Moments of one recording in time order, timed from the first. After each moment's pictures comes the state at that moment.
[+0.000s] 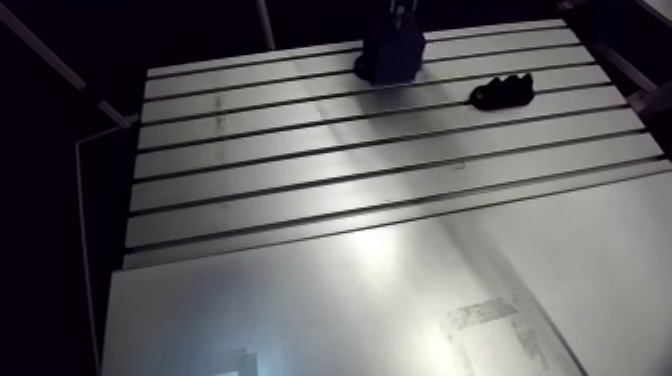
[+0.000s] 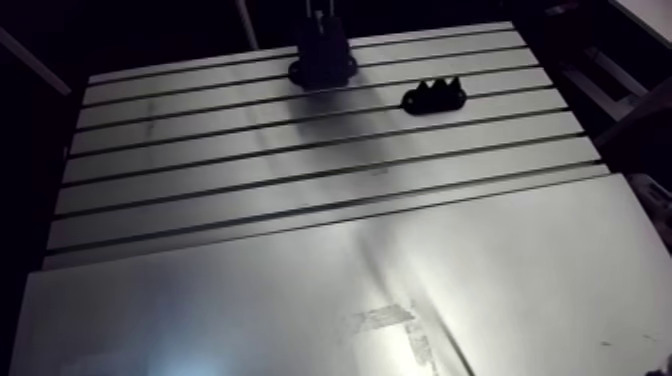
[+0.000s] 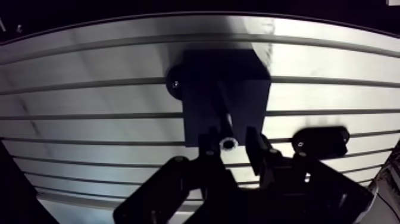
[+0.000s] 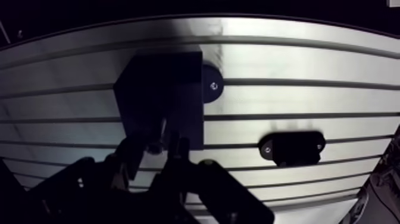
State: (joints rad) arm -0.20 -0.90 1.21 -1.62 -1.60 -1.75
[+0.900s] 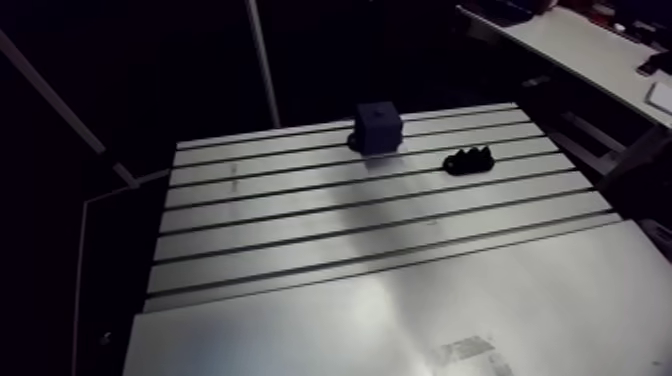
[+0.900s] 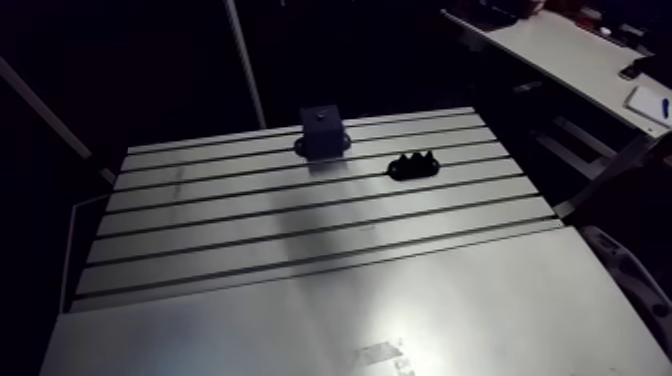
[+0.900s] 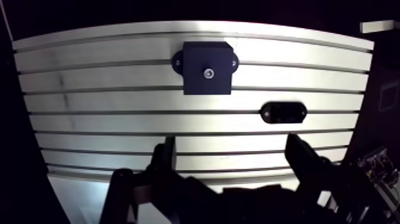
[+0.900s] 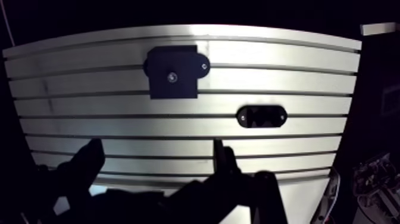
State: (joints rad) arm -0.21 -1.12 1.19 -1.57 -1.60 -1.79
